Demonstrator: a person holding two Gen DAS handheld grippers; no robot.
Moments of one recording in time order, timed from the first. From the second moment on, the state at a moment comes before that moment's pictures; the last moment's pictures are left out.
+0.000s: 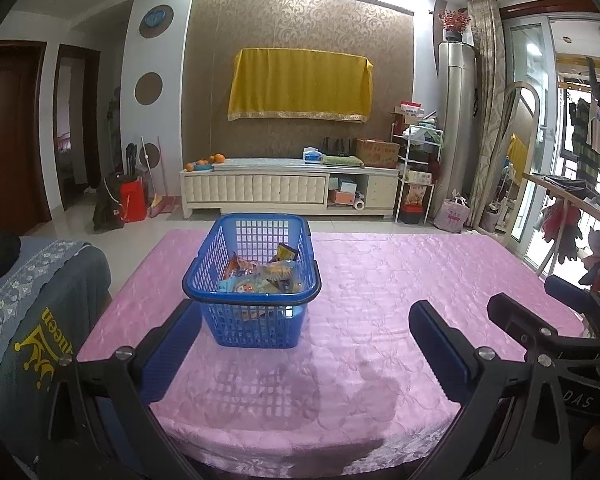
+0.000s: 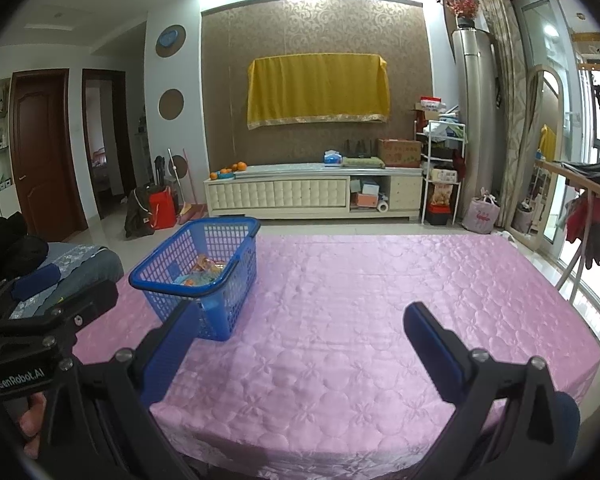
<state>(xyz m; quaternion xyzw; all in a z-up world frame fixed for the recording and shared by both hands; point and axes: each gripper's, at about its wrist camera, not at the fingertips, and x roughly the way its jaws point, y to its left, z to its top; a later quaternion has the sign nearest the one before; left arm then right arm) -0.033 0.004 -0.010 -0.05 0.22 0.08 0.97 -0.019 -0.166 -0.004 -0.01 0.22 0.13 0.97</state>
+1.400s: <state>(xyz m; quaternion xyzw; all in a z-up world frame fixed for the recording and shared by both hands) -0.033 0.005 -0.013 -0.06 0.24 0.07 0.97 -0.017 -0.173 -0.002 0.00 0.23 0.12 0.97</state>
